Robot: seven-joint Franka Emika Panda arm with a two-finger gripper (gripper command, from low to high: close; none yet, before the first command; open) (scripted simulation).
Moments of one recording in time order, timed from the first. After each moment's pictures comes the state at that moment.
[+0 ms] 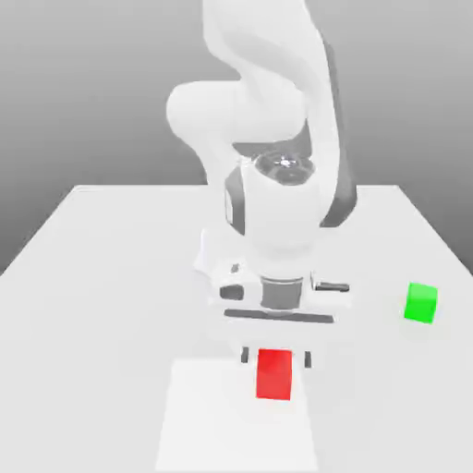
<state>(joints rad) 0.03 0.20 0.09 -2.80 -0.12 3.00 1.14</state>
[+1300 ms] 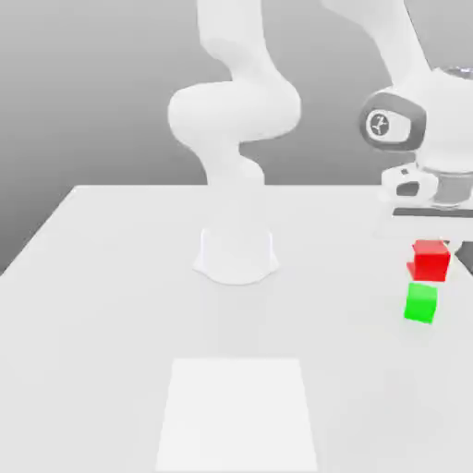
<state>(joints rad) 0.49 -0.17 0.65 -2.80 0.21 2.66 1.83</state>
